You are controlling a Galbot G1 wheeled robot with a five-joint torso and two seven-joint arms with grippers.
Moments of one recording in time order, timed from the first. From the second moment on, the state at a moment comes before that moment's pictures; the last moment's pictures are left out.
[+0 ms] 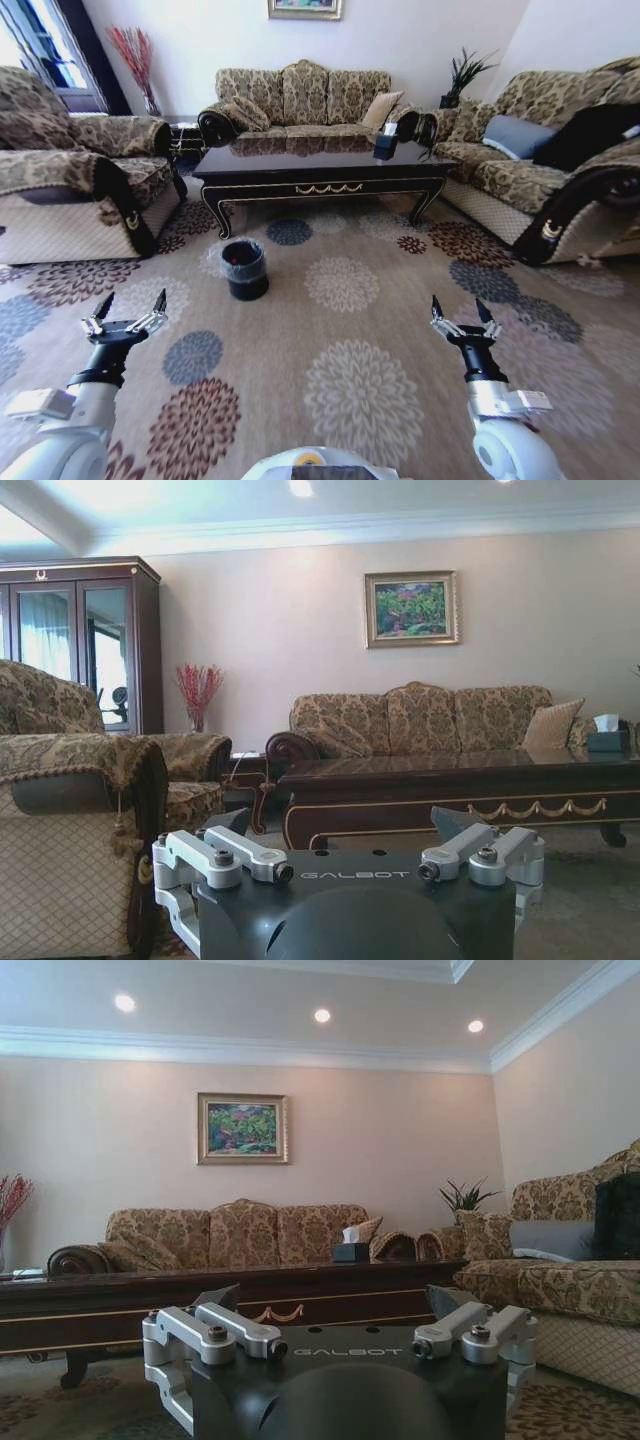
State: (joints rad) left arm 1.79 -1.33 -1.07 -2.42 -0.50 0.08 0.06; right arm -1.78 1.16 0.75 2.20 0.47 0.31 0.16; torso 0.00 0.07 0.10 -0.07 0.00
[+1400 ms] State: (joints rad) left arm 1.79 -1.33 -1.06 -2.42 -0.54 0.07 0.06; right arm -1.76 1.15 0.76 2.19 0.45 0.35 0.15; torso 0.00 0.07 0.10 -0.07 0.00
